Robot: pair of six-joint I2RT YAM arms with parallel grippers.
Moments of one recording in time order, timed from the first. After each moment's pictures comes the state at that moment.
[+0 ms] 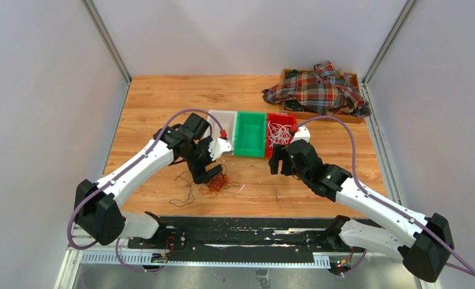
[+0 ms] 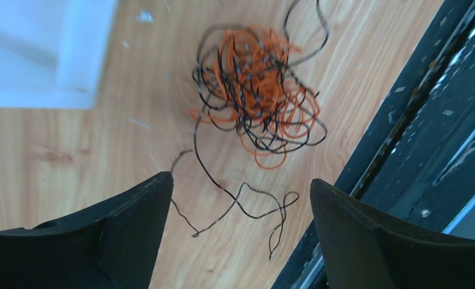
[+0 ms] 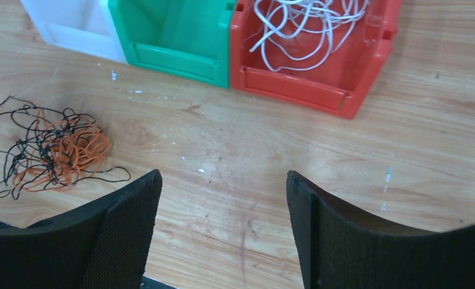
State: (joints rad) left arm -0.56 1.33 1.13 -0.97 0.31 0.59; right arm 0.79 0.97 0.71 -0.37 0.34 0.50
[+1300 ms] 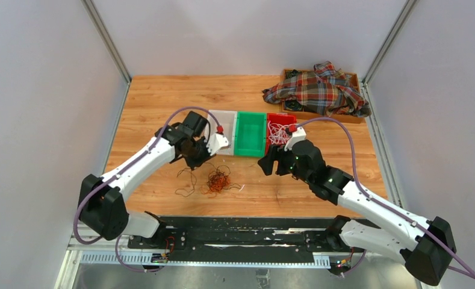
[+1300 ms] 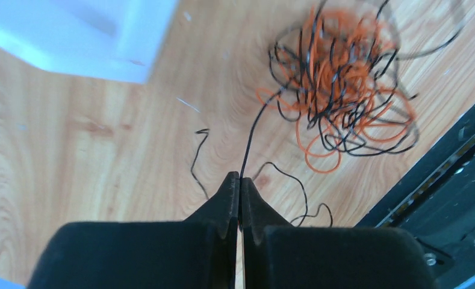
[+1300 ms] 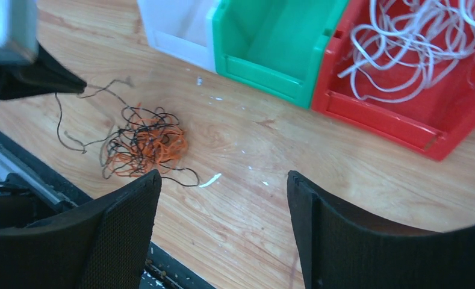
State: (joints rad) left arm -0.51 1.37 1.00 -0.86 0.14 0.61; right arm 0.79 0.94 0.66 -0.20 0.15 0.50
